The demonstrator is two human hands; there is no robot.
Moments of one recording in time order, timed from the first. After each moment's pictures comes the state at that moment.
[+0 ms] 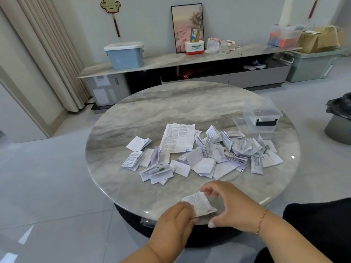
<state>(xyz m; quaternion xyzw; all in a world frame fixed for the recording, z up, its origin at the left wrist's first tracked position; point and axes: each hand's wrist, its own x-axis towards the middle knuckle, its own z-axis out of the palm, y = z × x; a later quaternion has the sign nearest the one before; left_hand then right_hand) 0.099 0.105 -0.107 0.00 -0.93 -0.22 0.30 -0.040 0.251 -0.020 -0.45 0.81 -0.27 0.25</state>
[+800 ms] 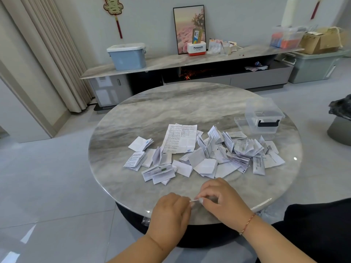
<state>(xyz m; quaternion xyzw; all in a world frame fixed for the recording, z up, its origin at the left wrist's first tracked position) 0.091 0.097 -0.082 0.05 -0.94 -0.13 0.30 -0.036 0.229 -0.054 -0.46 0.79 -0.40 0.11</state>
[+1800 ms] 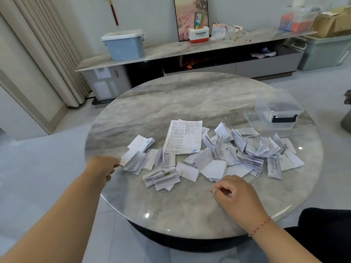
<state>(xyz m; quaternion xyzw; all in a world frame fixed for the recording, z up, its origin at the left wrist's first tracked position) 0.070 -0.109 -0.022 0.60 -0.60 -0.51 0.15 -0.056 0.210 -0.052 -0.36 0.82 -0.43 0.05</state>
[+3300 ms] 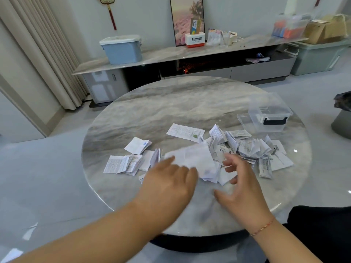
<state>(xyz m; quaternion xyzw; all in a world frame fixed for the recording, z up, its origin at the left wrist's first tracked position) 0.061 0.071 0.032 -0.05 -0.94 0.14 0.31 -0.059 0.225 -0.036 -0.34 0.81 -0.48 -0.05</state>
